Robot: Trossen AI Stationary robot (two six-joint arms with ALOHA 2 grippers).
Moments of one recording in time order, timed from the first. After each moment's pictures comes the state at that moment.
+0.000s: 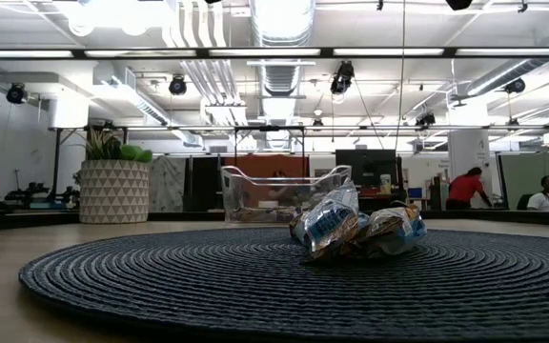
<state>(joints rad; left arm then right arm) -0.18 1.57 1.66 -0.73 -0.26 -0.43 0.18 0.73 0.90 -0.36 0.08 0.44</state>
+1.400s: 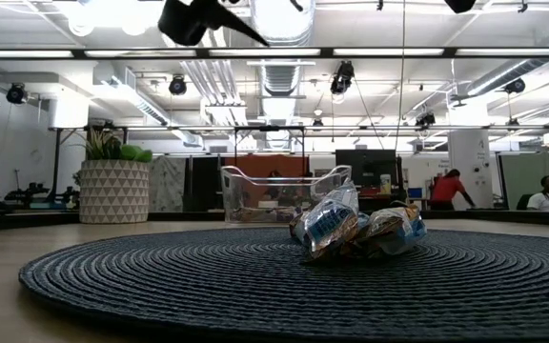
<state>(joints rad) -0.18 1.58 1.48 -0.62 -0.32 -1.34 0.18 0.73 0.90 -0.38 0.09 0.46</state>
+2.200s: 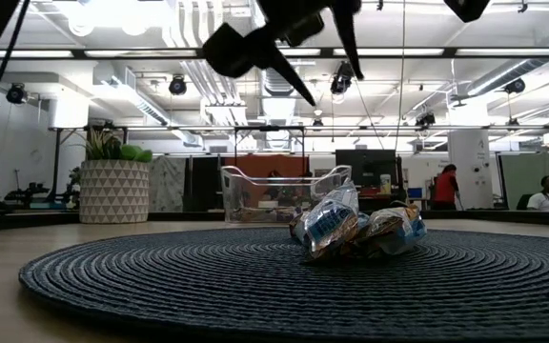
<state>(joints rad) -0.19 2.02 1.92 -0.92 -0.18 -1.42 0.18 0.72 0.90 -0.49 0.07 0.46</state>
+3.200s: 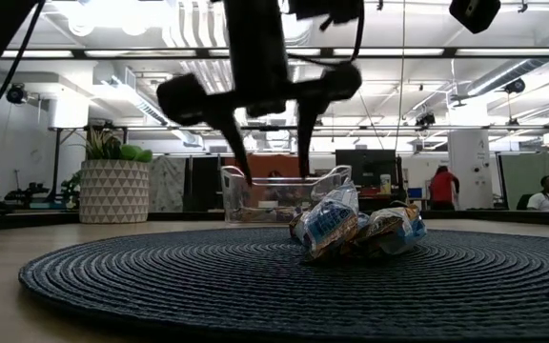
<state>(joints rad) -0.15 2.11 1.81 -1.04 -0.07 -1.72 0.18 0.72 0.90 -0.60 0.08 0.47</state>
